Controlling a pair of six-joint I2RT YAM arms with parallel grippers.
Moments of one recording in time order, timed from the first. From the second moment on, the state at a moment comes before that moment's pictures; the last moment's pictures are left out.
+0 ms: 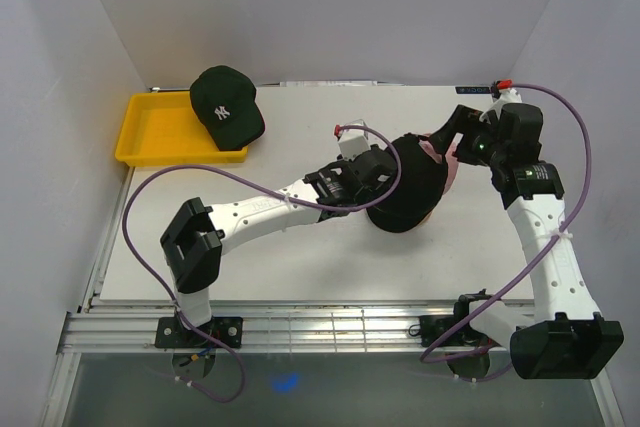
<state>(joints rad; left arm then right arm) -1.07 1.81 1.53 -0.36 -0.60 -0.98 0.05 1.09 1.16 -0.53 -0.24 0.35</state>
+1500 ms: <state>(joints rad) -1.07 1.83 1.57 -0.38 -0.59 -0.97 0.05 1.26 1.24 -0.57 -0.17 0.24</state>
